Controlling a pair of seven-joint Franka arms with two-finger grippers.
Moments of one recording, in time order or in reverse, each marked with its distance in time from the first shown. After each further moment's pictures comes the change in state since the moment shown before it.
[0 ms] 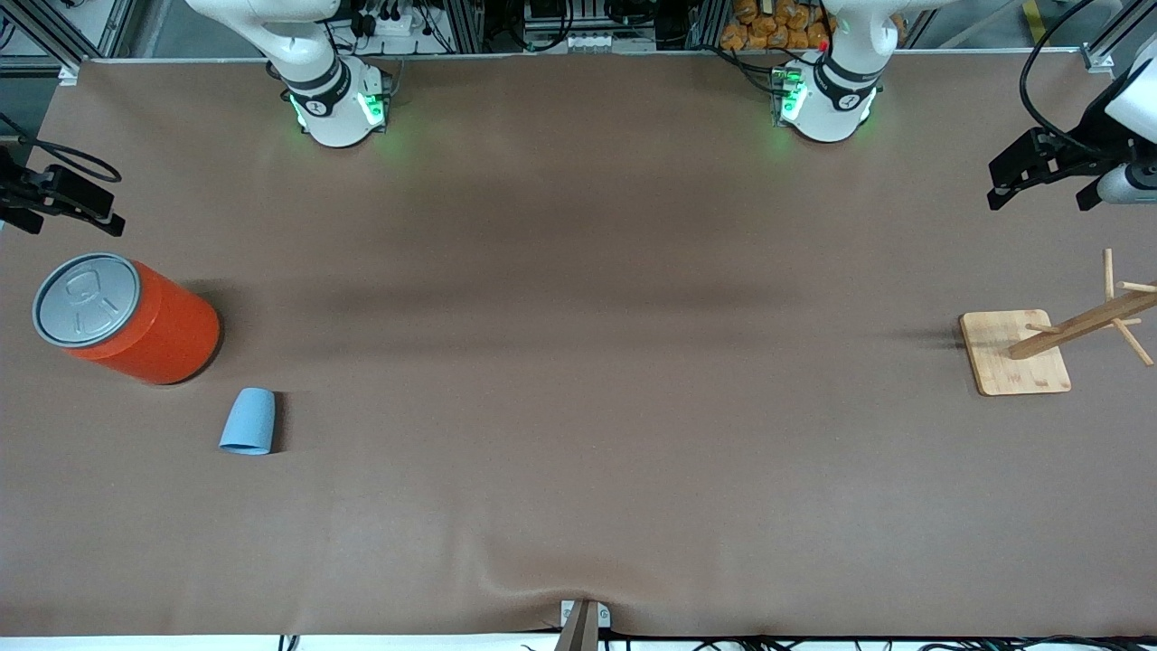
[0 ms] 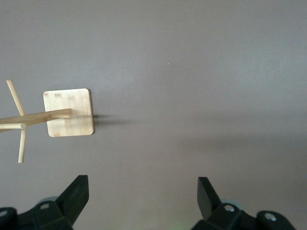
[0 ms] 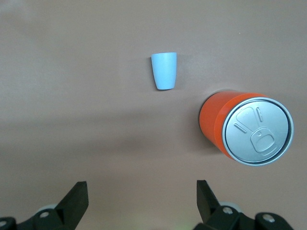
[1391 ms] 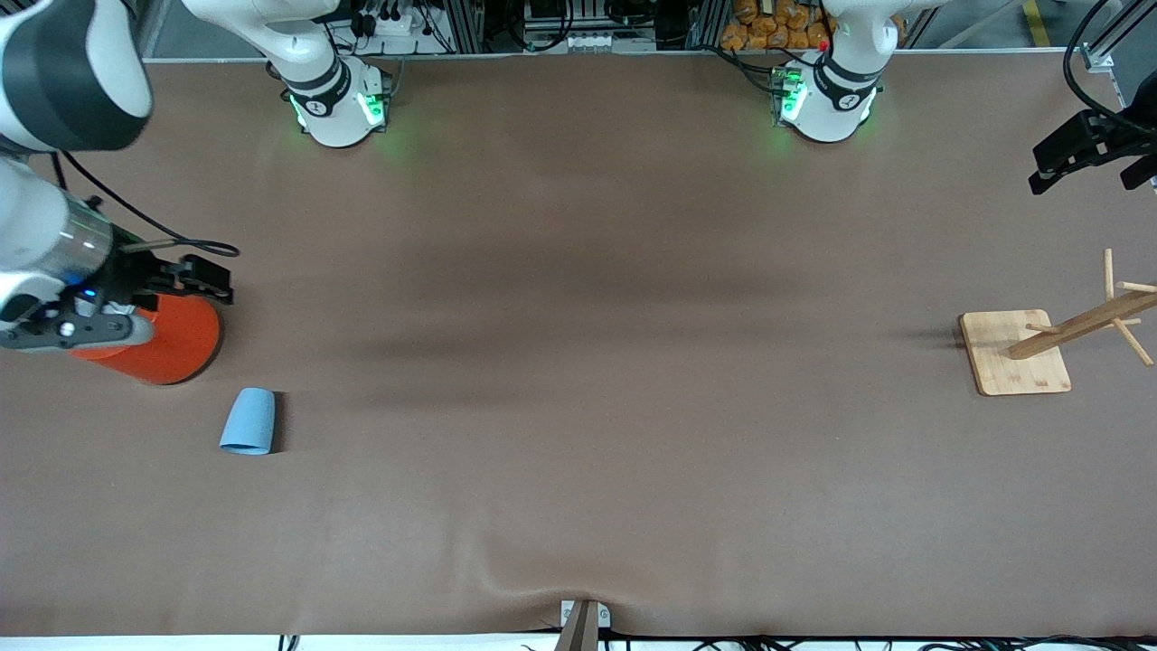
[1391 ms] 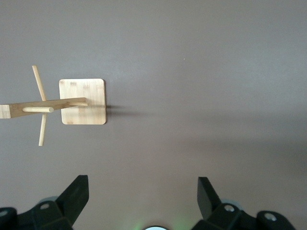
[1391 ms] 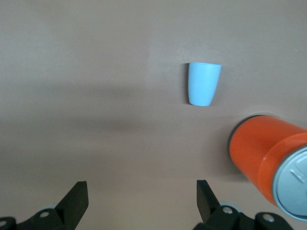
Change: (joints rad) left arm 0.051 0.002 0.001 0.054 0.015 -0.071 0.000; right arm 0.141 0.189 0.006 -0.003 -0.001 0.126 -0.003
